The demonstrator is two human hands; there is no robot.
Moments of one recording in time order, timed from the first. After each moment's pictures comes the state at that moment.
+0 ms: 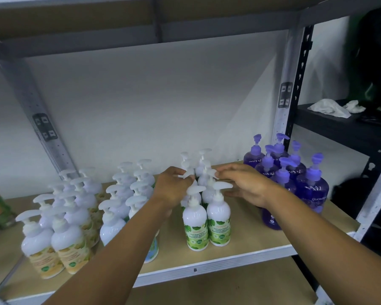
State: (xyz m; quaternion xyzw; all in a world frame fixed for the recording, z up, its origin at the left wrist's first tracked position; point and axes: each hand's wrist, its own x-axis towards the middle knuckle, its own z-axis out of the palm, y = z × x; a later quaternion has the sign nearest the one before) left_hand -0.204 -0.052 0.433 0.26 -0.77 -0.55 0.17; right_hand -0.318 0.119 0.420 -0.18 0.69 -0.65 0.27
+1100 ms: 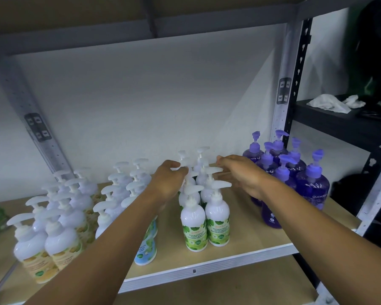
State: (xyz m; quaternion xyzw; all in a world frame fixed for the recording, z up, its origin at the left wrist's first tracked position) left_hand -0.217 -0.067 0.438 0.24 -0.79 -0.55 0.14; right_hand -0.337 0.111 0.422 -0.17 0.72 -0.63 0.23
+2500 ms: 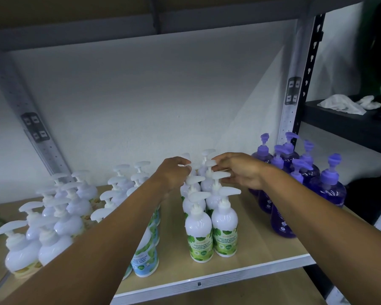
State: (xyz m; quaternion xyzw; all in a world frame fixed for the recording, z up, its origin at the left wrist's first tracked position) left_hand -0.251 -0.087 0.449 0.23 -0.83 -0.50 0.09; right_hand -0.374 0.084 0.429 -0.18 0.70 -0.61 0.31
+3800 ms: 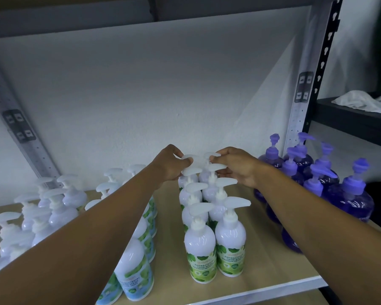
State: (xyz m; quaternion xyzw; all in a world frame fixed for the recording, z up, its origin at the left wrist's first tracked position) left_hand -0.303 -0.122 0.448 0.23 -0.85 -0.47 0.10; right_hand -0.414 0.052 0.415 -0.19 0.70 -0.63 0.27
